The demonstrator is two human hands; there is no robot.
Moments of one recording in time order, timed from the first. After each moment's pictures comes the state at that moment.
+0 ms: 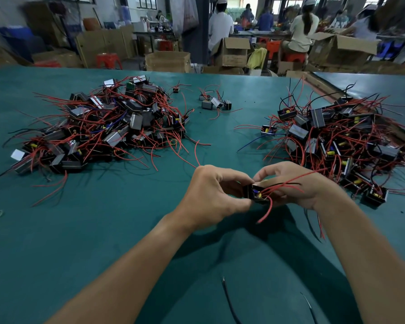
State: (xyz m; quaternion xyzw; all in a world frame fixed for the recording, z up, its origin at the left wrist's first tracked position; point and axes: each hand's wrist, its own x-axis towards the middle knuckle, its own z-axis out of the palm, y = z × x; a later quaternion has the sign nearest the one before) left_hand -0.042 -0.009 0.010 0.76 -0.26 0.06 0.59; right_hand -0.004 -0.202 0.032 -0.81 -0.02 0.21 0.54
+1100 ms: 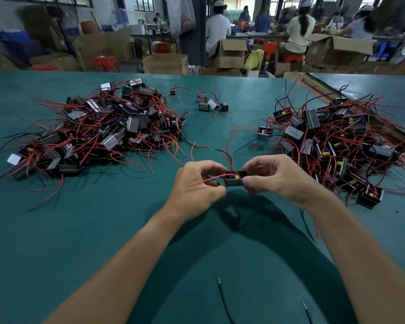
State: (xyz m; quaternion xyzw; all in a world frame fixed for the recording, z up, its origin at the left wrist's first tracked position) left_hand -0.024 0.002 0.006 0.81 -0.09 0.07 0.57; right_hand -0.004 -0.196 0.026 -0.77 -0.13 0.08 0.62
